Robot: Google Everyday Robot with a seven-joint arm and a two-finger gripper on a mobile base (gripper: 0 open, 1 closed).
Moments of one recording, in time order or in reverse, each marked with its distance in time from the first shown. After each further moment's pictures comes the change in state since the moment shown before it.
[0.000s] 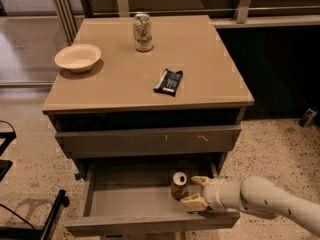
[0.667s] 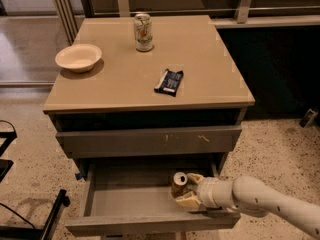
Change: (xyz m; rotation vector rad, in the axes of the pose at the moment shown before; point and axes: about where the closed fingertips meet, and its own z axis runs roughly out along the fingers) arm -0.003 -0.003 0.031 -0.003 -0.036 0.007
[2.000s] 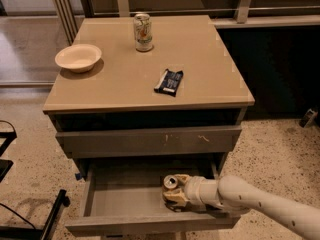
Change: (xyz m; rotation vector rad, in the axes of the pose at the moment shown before) arm -0.007 0.002 0.056 -0.029 -0.065 -0.011
